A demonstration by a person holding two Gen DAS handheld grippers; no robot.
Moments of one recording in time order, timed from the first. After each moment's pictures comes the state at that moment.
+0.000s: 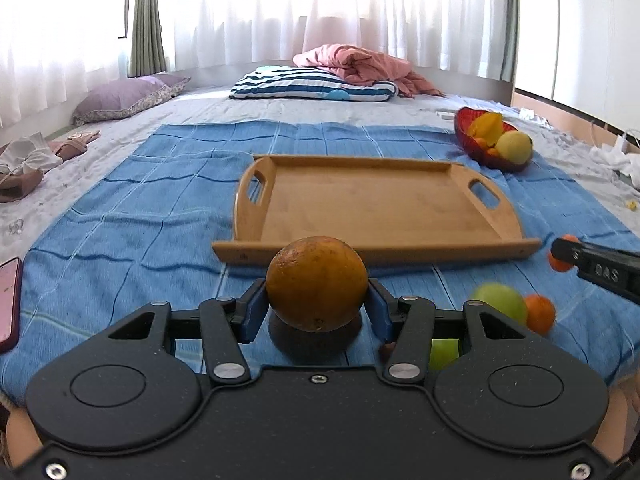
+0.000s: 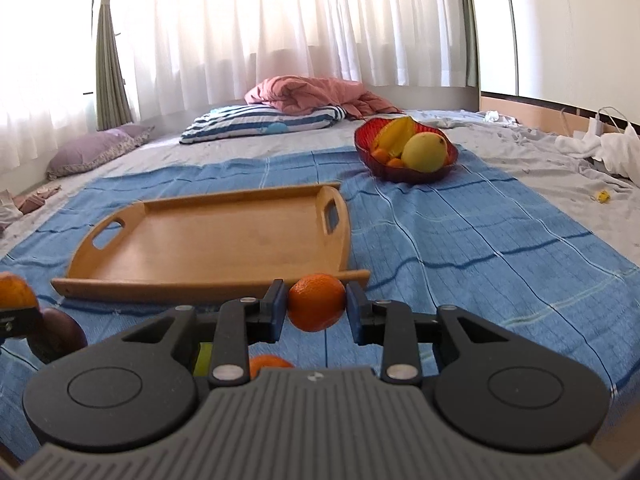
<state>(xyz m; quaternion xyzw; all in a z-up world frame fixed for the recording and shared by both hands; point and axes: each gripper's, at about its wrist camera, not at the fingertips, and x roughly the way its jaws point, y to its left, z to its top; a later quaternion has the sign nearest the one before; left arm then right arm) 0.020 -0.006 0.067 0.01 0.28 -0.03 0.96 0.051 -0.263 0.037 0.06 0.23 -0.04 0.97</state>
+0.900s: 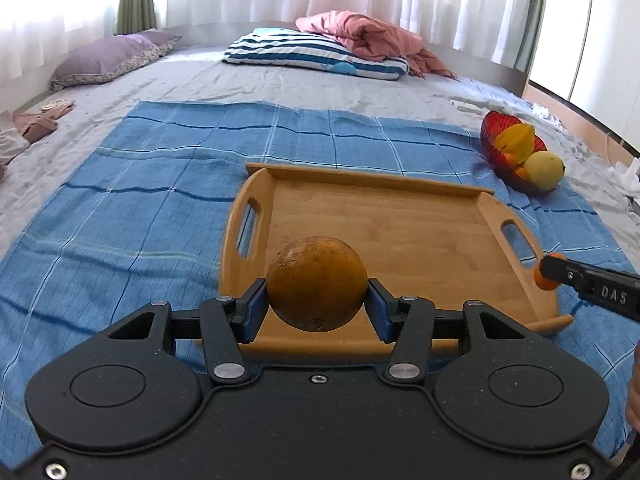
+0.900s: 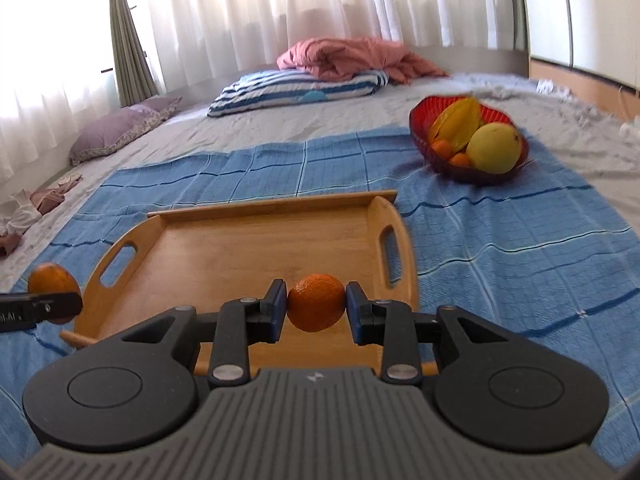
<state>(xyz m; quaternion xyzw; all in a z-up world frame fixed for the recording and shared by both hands) 0.168 0.015 0.092 -0.03 0.35 -0.05 0.93 0.175 -0.263 0.060 0.09 0.31 0.03 0.95</state>
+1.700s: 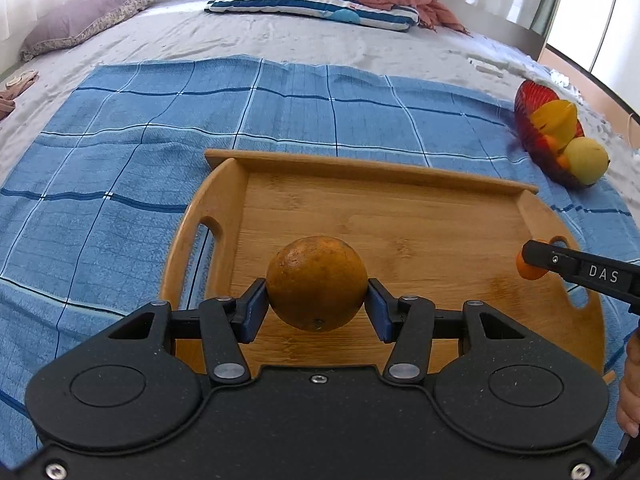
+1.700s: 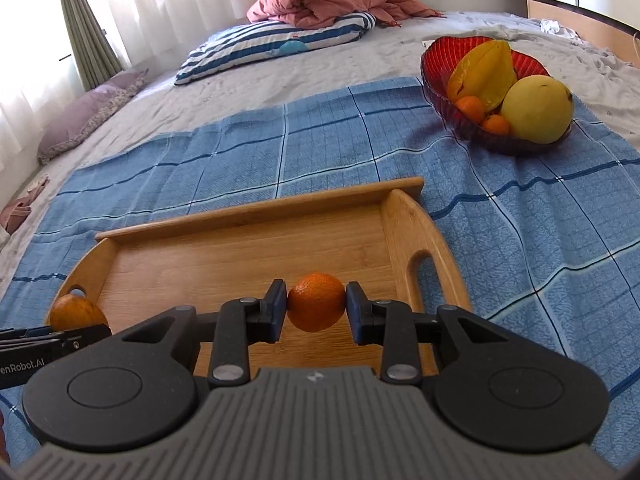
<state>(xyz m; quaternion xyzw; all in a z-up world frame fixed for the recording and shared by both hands) 0.300 -0.006 0.047 -0.02 0.43 -0.05 0.90 0.296 -0.259 0.028 0.12 0.38 0.01 0.92</state>
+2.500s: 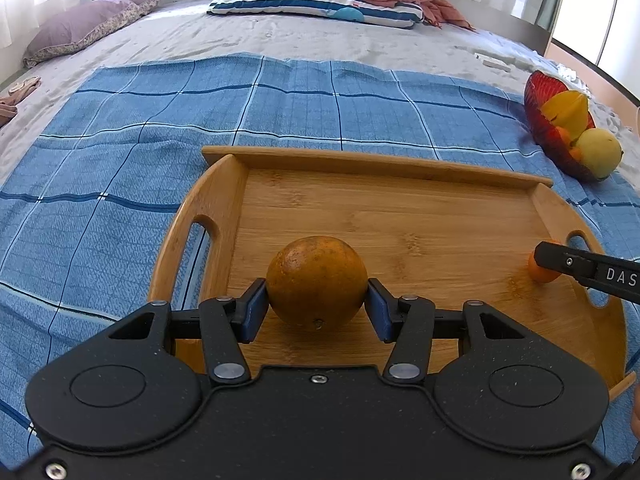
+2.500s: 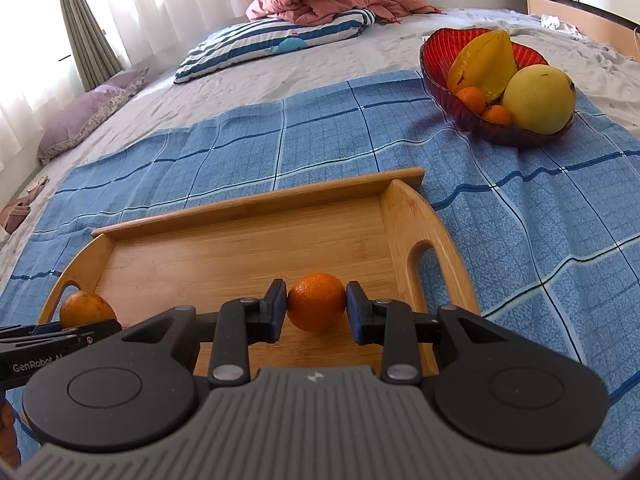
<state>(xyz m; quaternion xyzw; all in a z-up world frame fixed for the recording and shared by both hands) 0.306 -0.013 0.033 -0.01 0.43 -0.04 0.90 0.297 -0.260 0.021 0.13 0.38 0.01 0.91</state>
